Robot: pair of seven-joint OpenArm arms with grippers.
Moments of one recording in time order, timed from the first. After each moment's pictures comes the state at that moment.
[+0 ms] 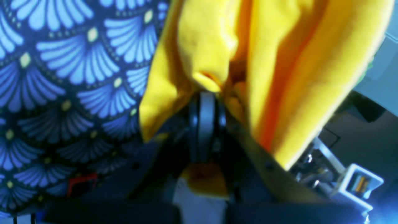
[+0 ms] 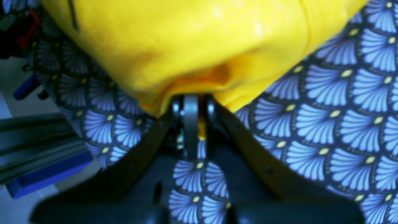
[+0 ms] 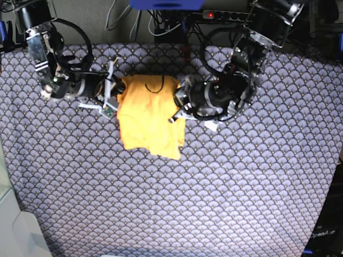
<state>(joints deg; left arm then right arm) -4.0 -11.9 25.3 90.0 -73.2 40.1 45.6 -5.5 24.8 -12.1 93.6 28.7 39.5 -51.4</state>
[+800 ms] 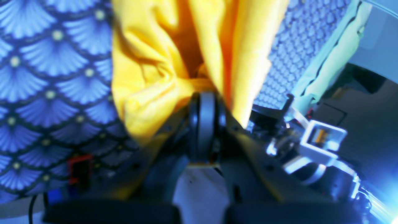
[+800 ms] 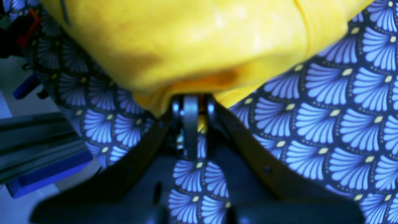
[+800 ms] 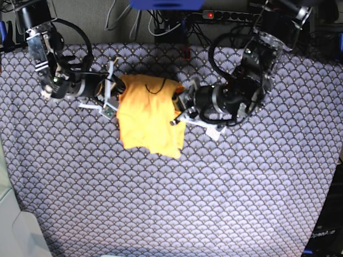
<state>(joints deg) -4.7 -15.9 25.4 97.8 -72.9 39.9 51.3 -5.4 24.8 -12.1 93.6 28.7 39.5 -51.6</state>
